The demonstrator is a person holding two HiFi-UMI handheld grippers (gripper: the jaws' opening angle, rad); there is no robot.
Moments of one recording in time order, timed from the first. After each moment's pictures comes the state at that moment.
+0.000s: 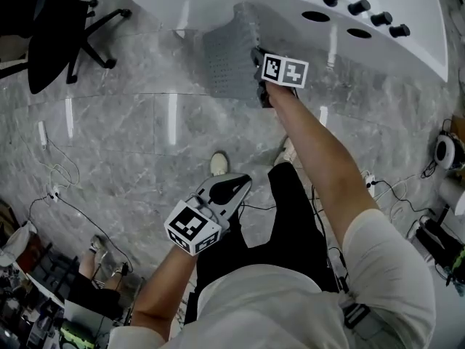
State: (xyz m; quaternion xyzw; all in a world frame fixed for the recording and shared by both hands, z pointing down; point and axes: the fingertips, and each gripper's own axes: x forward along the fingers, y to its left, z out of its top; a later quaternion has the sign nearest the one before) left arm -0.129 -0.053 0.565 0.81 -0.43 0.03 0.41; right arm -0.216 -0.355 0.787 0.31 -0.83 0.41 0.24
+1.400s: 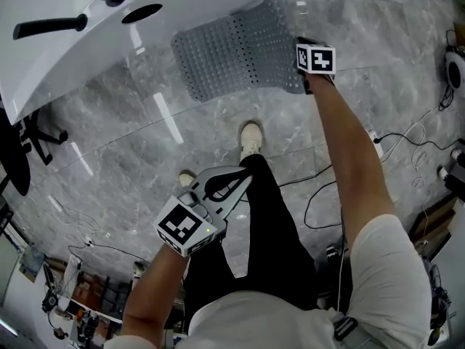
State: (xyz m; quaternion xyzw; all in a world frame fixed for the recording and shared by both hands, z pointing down) left arm 0.172 -0.257 0.699 0.86 -0.23 0.15 0.43; right arm 0.331 -0.533 1.017 0.47 -0.71 0.36 0.37
